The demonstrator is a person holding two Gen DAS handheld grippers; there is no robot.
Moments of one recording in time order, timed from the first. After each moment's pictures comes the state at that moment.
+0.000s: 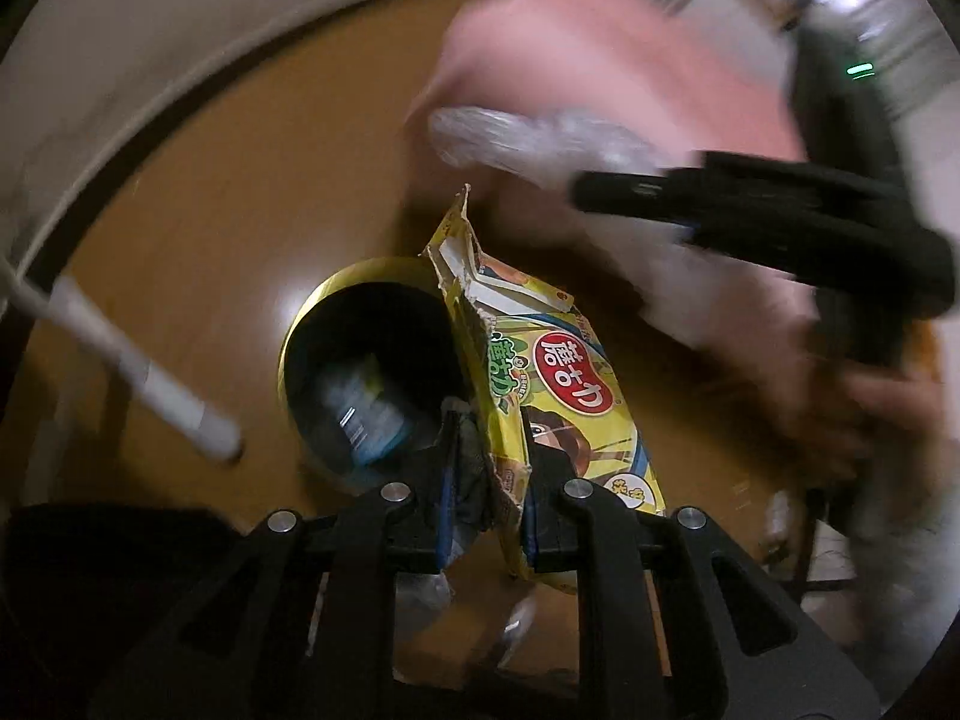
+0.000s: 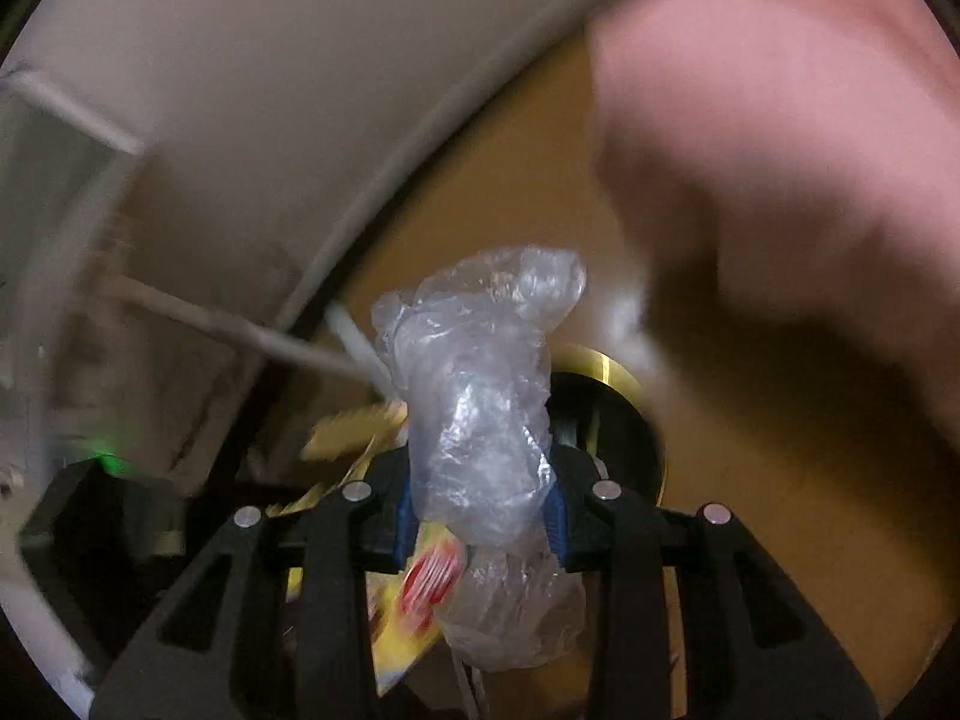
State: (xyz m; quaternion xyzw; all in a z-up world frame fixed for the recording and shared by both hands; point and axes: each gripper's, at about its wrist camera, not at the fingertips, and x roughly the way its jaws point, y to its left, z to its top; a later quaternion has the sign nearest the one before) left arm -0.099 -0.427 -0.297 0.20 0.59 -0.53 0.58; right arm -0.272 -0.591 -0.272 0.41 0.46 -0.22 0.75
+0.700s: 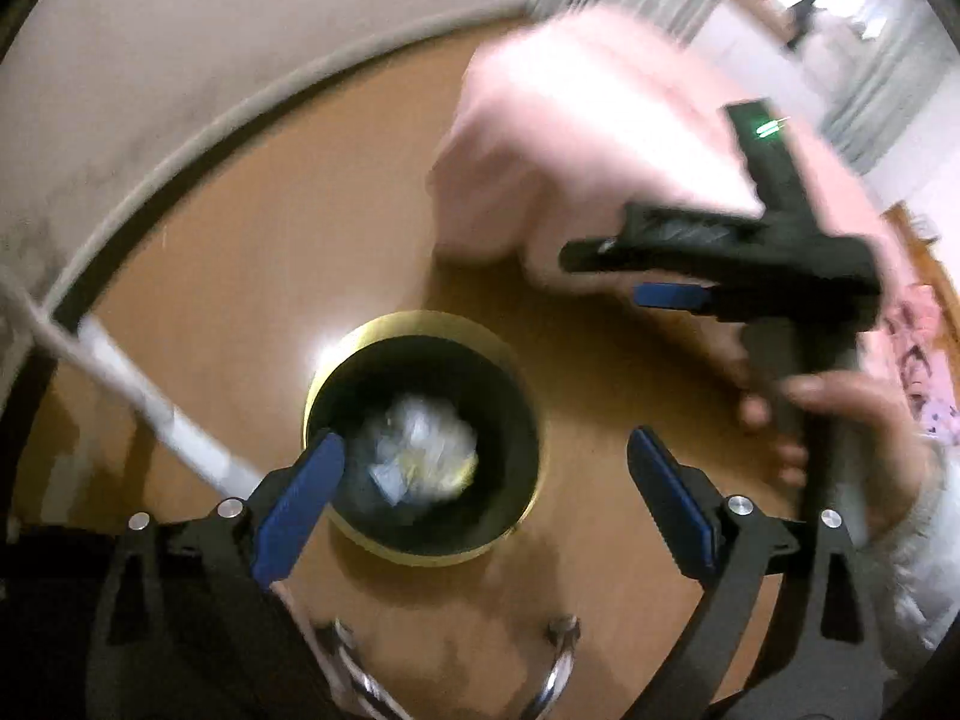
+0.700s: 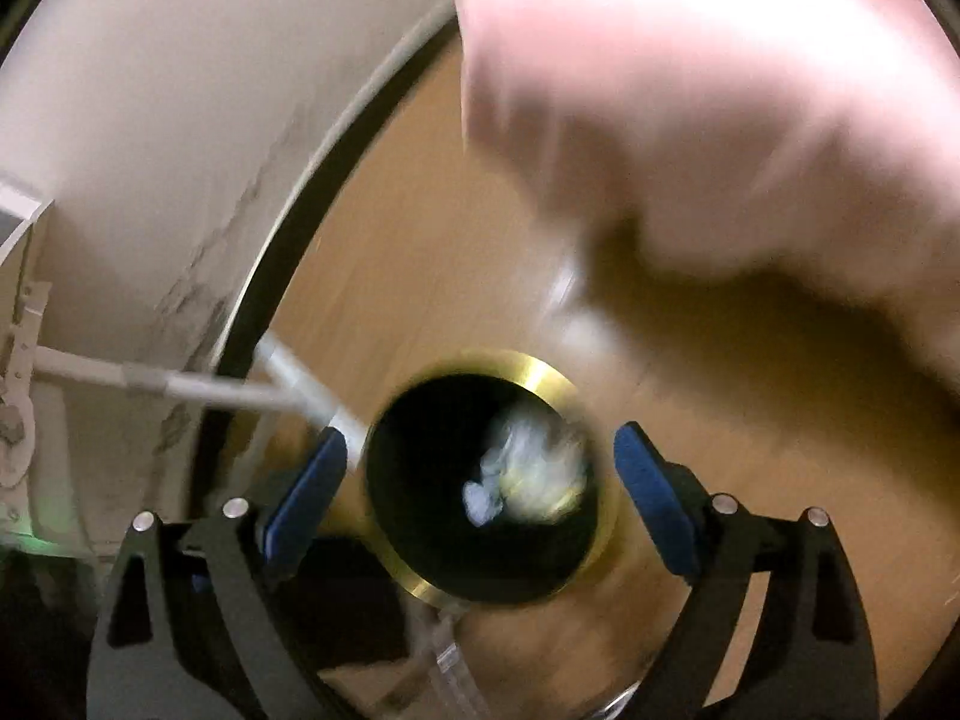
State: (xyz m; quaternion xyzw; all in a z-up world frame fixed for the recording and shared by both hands) left arm -0.128 -0.416 -0.248 0.16 0.47 -0.56 0.66; right arm -0.284 -0.626 -0.274 0.39 0.43 -0.33 0.75
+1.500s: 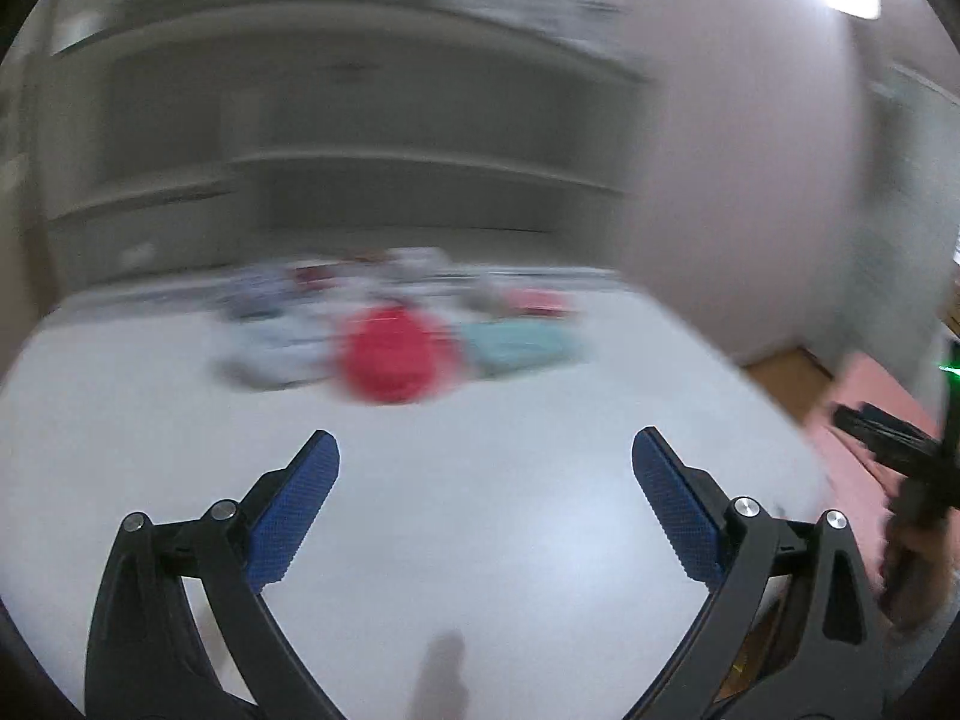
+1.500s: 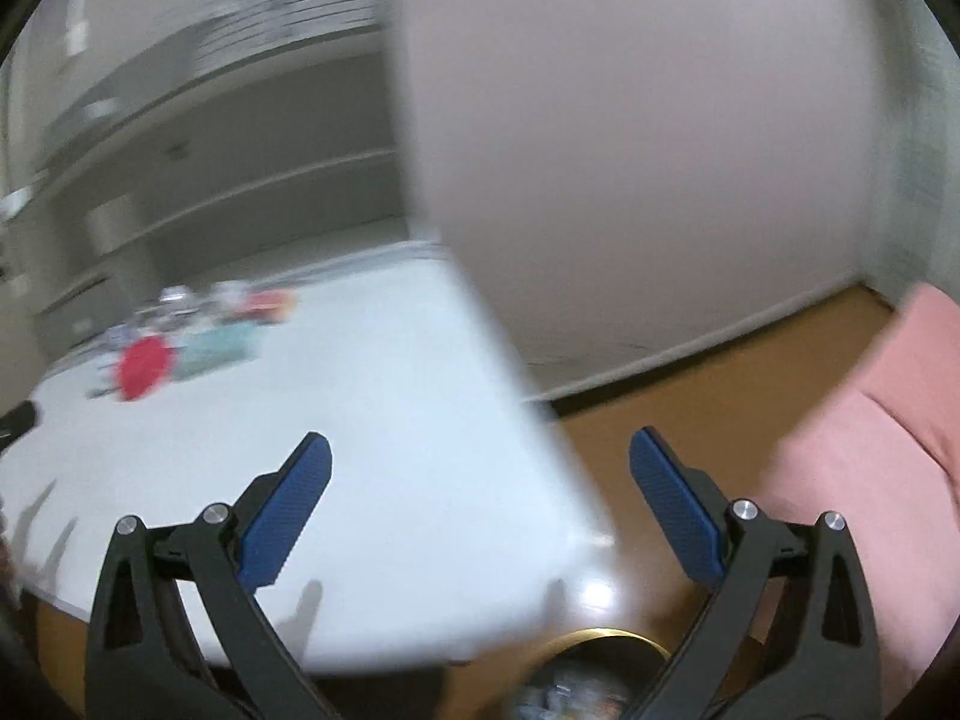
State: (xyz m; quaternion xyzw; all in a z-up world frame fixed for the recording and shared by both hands) left arm 0.005 -0.031 -0.043 -0.04 0.29 -0.19 0.94; right arm -0.101 -0.403 -0.043 0.07 0.28 -0.13 0.95
